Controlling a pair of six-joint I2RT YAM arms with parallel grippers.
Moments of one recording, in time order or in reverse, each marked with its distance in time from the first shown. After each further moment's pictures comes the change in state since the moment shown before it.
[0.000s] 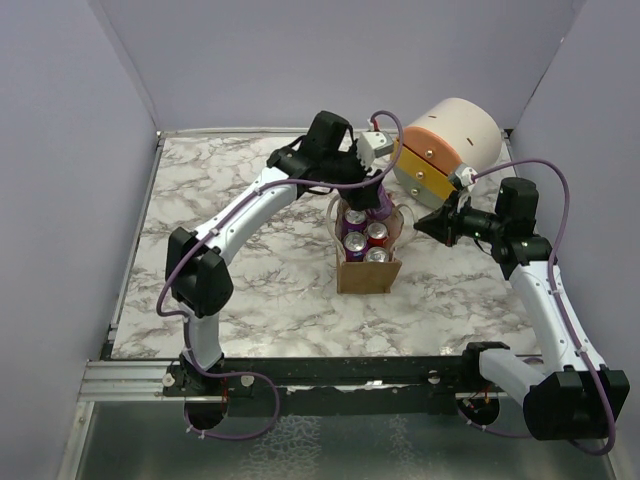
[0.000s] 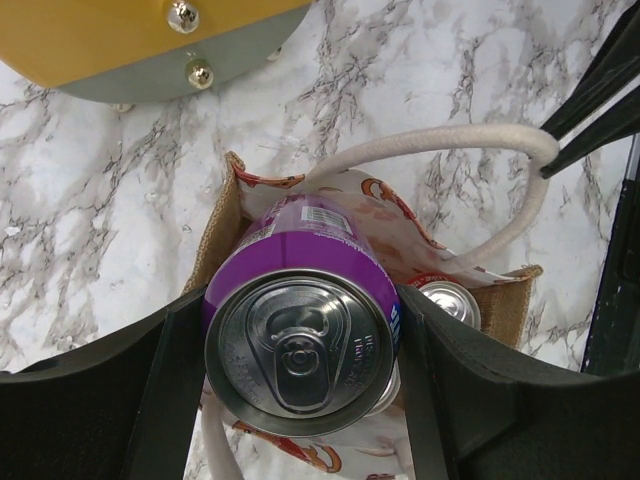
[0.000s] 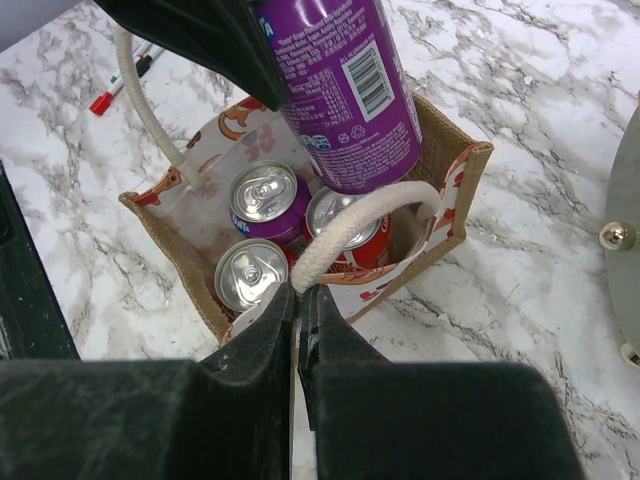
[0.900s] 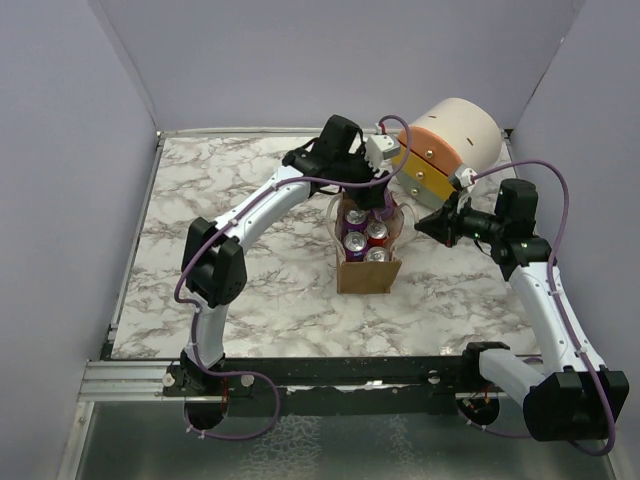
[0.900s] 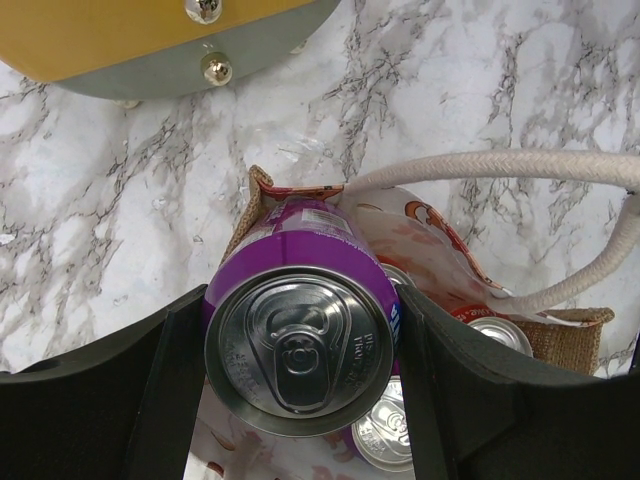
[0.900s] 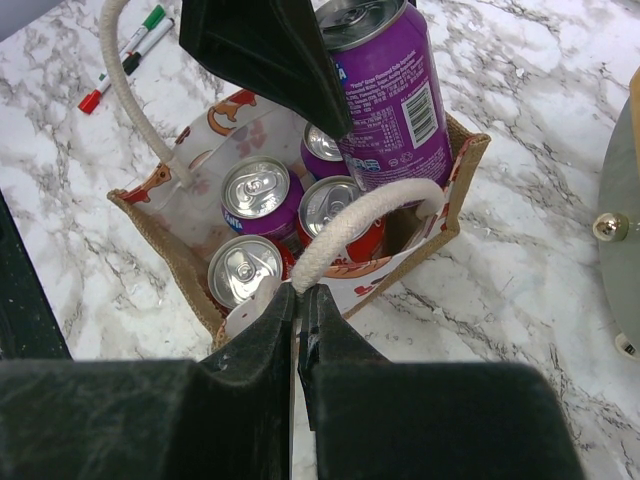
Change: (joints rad) left arm -0.008 0.130 0.052 0.045 -0.037 -0.005; right arm 0.000 -0.005 -0.011 0.004 0.023 -0.001
